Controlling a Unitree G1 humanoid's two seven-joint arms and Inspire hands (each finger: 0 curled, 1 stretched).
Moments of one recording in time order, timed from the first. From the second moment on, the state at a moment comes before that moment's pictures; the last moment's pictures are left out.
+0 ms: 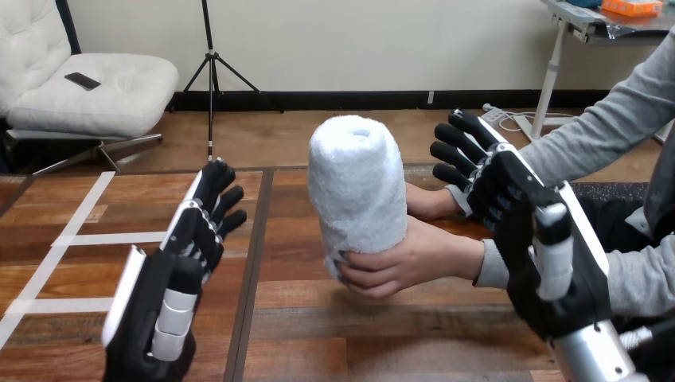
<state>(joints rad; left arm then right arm) 0.33 0.11 0.05 -0.08 -0.19 -0.60 -0.34 0.18 -0.20 0.03 -0.17 0.28 -0.40 0.32</state>
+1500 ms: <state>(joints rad) 0.35 0.12 -0.02 -0.16 -0.22 -0.64 -0.33 0.33 -0.15 0.08 -0.23 0.34 -0.40 0.43</state>
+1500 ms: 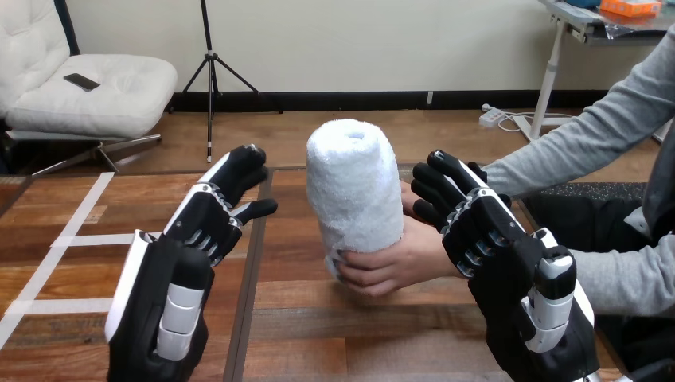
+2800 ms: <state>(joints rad) 0.35 0.12 -0.03 -0.16 -0.20 -0.63 -0.31 0.33 -0.15 0.08 -0.23 0.35 -0.40 0.45</state>
